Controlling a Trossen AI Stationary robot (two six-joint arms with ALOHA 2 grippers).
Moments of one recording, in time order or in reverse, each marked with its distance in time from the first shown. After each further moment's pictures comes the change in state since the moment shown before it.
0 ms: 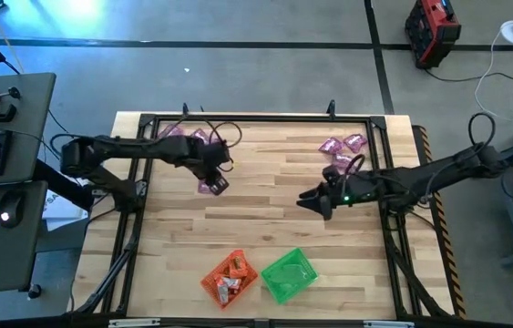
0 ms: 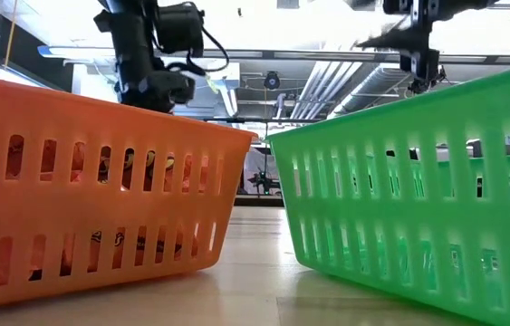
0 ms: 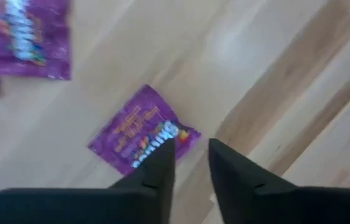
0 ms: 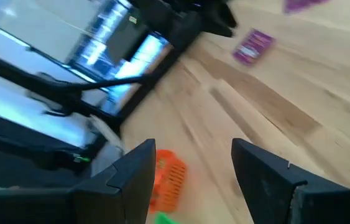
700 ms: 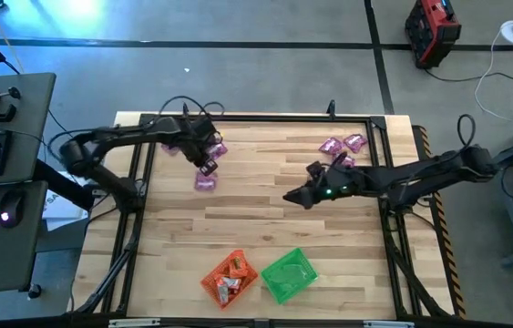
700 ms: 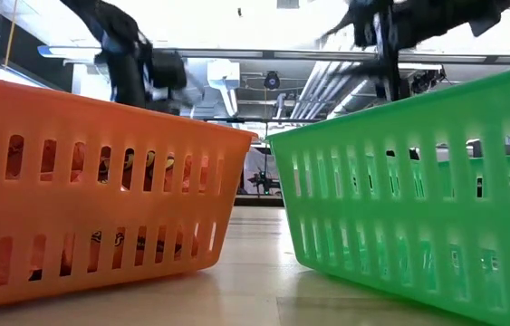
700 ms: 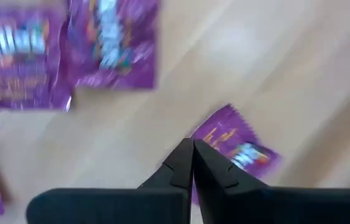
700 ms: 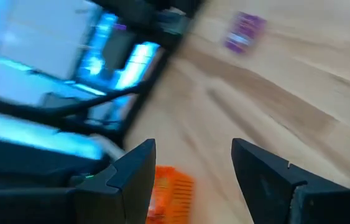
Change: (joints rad) left arm 0.337 -0.012 -0.101 0.076 0.125 0.306; right arm -0.132 0.165 -0.002 0.150 -0.141 0.125
